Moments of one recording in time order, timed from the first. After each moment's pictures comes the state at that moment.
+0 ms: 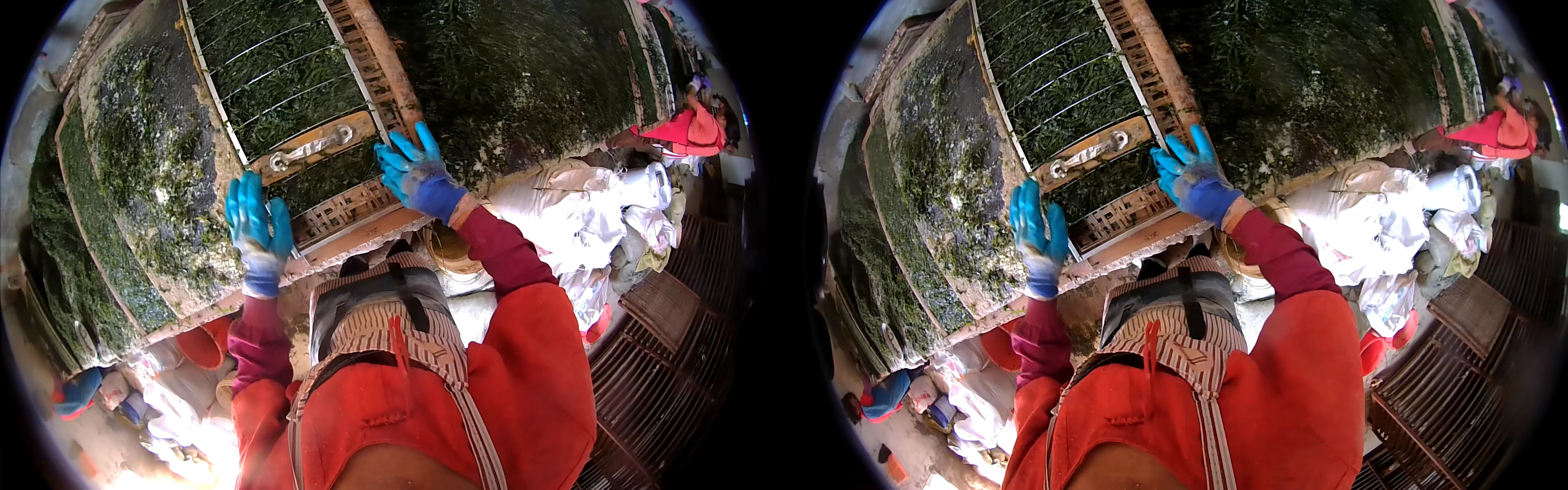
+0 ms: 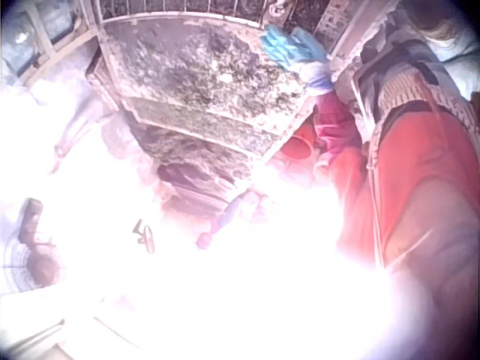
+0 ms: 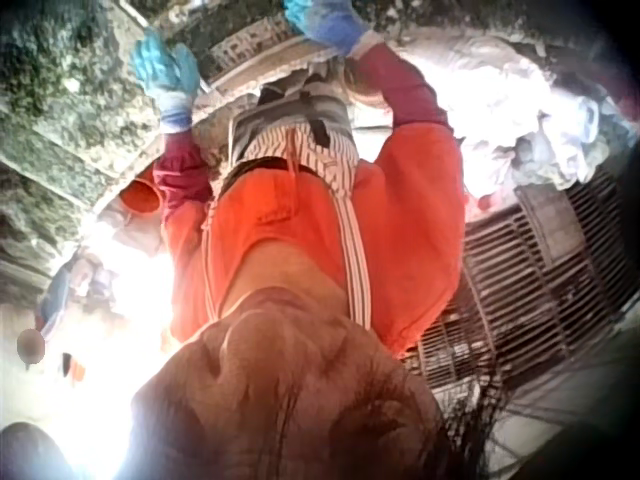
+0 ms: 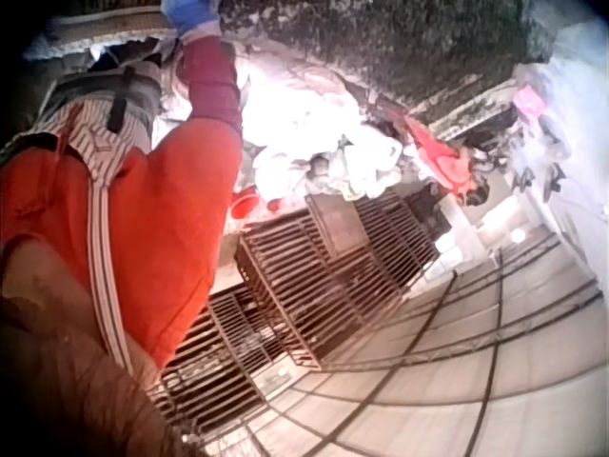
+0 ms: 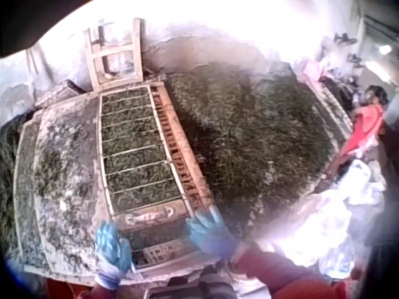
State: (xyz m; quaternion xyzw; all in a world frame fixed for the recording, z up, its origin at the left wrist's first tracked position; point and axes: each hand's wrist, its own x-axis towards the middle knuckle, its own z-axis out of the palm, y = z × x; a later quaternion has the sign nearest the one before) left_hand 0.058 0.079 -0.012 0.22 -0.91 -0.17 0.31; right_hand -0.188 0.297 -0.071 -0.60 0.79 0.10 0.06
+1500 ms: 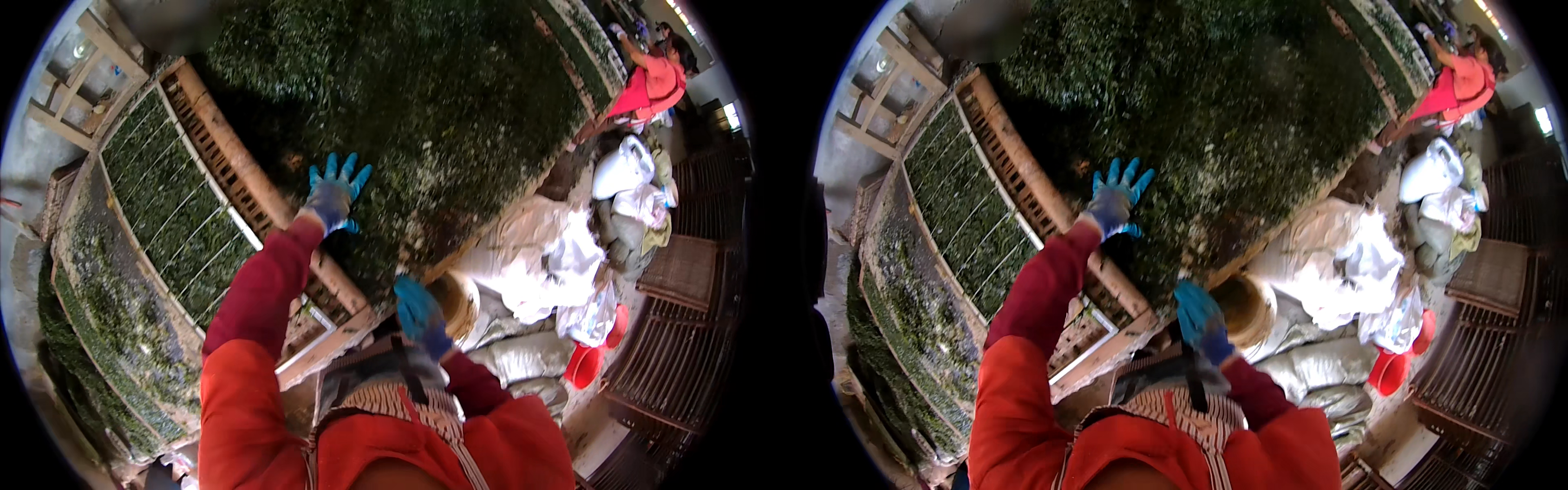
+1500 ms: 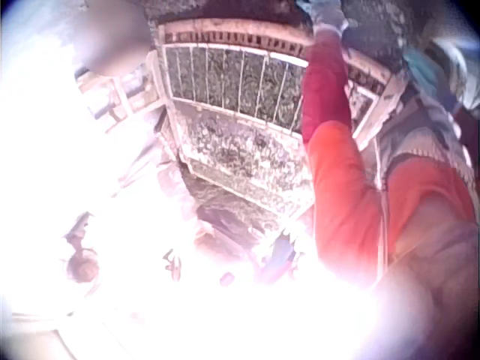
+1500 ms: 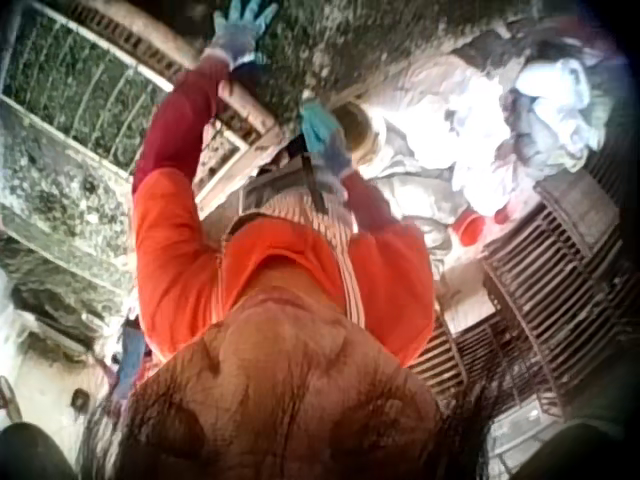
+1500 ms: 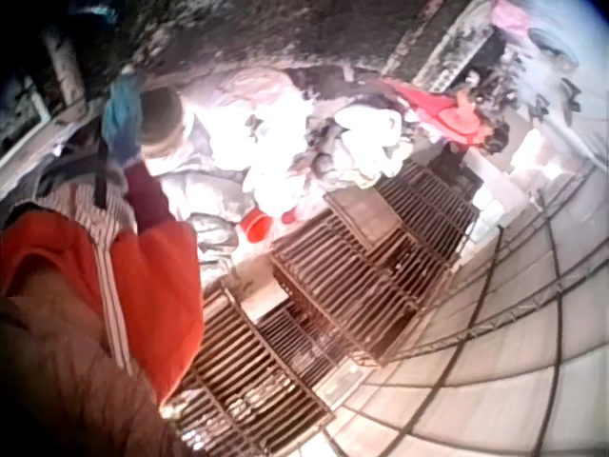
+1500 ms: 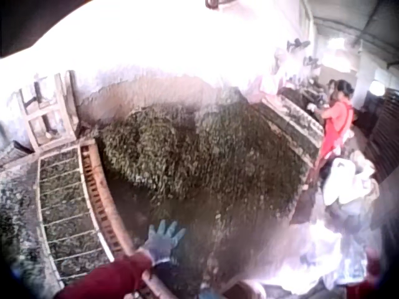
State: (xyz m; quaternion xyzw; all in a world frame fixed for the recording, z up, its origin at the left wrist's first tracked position) left_hand -0.360 0.182 -0.035 -0.06 -0.97 0.02 -0.22; right_hand -0.182 0.460 -0.092 -0.30 0.84 -0.46 -0.08
